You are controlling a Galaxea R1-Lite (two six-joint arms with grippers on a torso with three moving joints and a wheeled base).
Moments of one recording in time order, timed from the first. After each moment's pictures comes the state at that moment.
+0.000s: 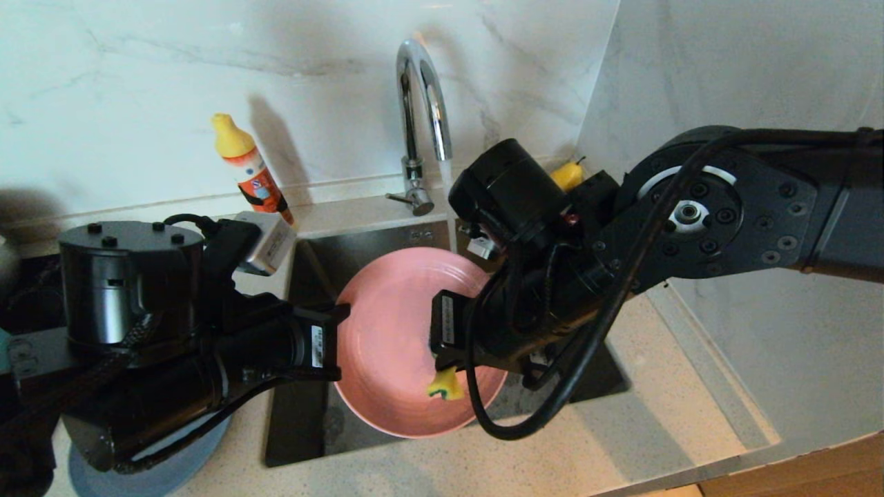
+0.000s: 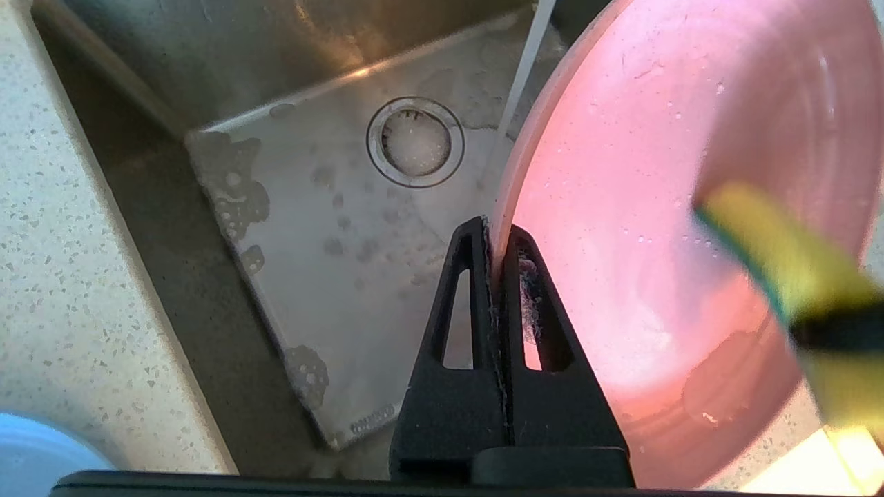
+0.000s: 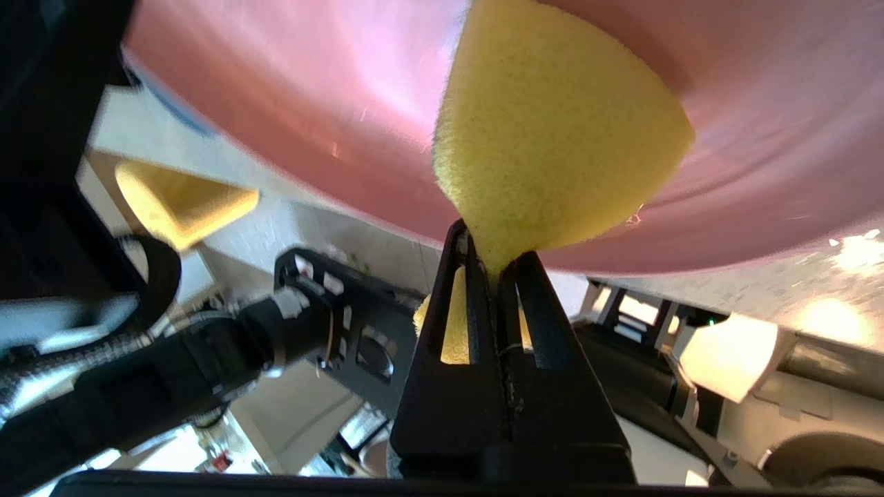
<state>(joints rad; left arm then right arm) -0.60 1.43 -0.70 -0.43 0.20 -0.10 0.85 2.02 -1.94 0.76 0.13 0.82</state>
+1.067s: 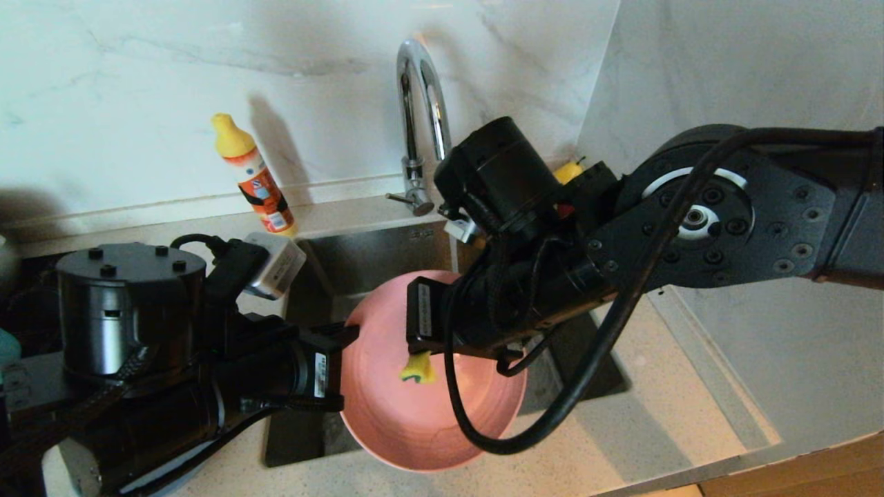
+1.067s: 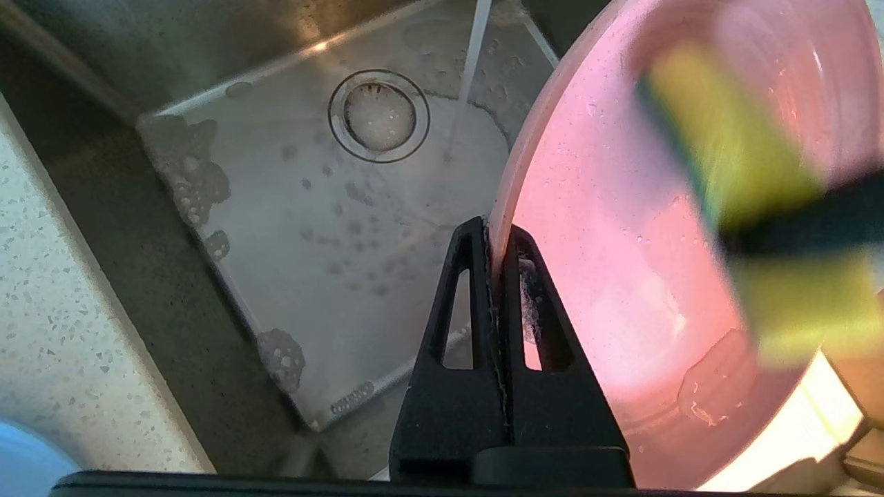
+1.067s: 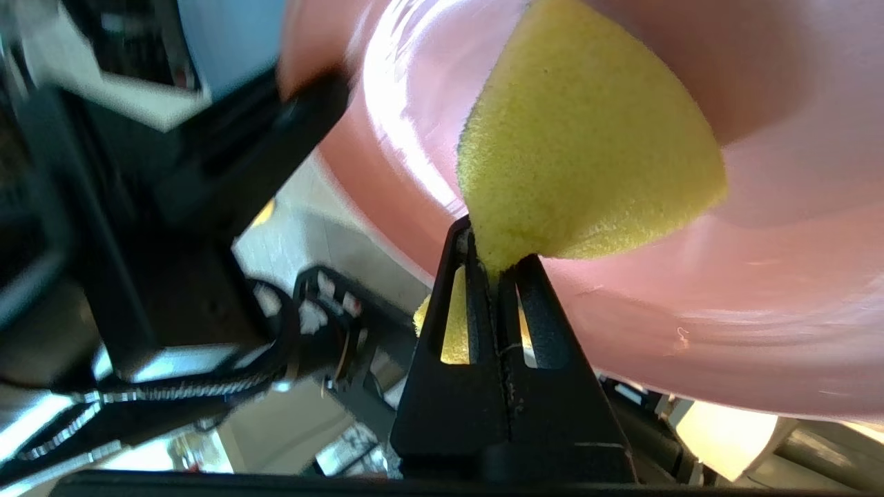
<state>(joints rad) -0.64 1.42 -0.65 -0.43 0.17 -0.10 0.90 2.02 -1.94 0.65 0.12 0.76</state>
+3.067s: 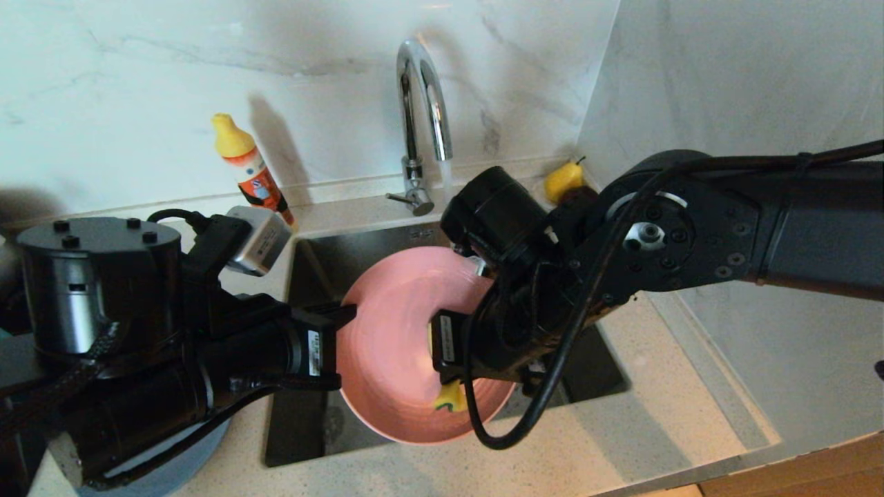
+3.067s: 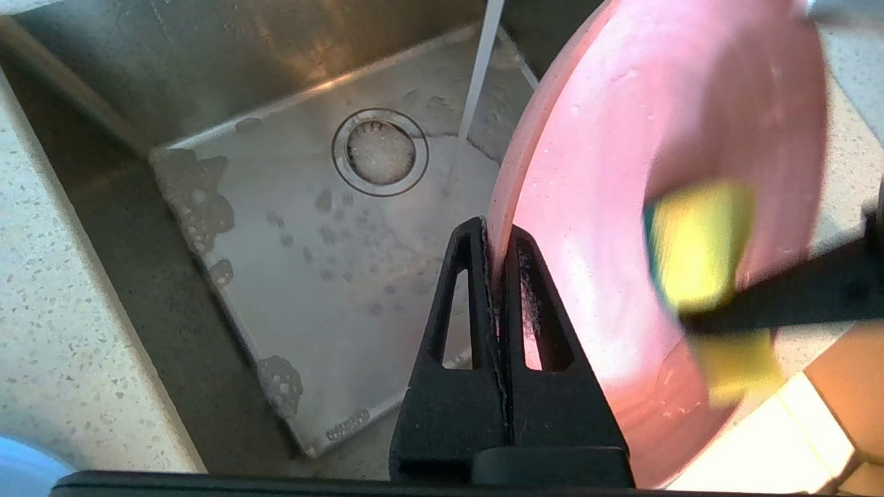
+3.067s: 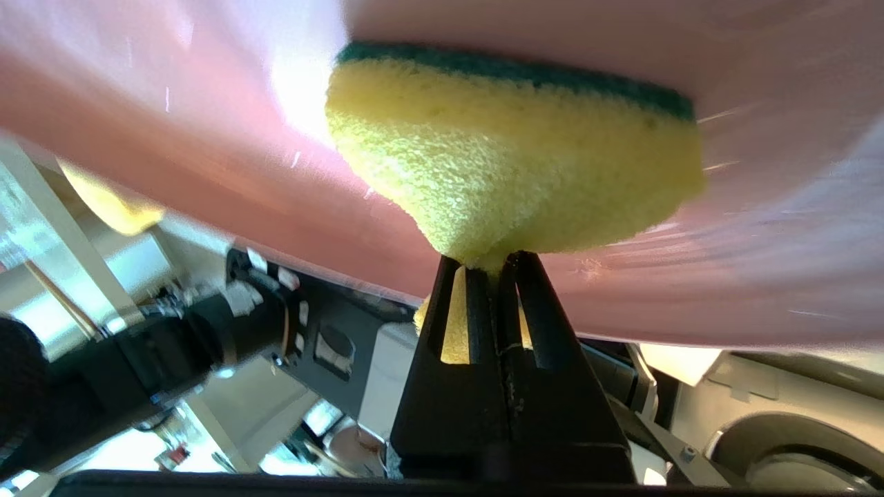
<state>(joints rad) -0.64 1.39 -0.70 -0.41 0.18 -0.10 0.84 2.05 -1.93 0.78 0.12 0.76</state>
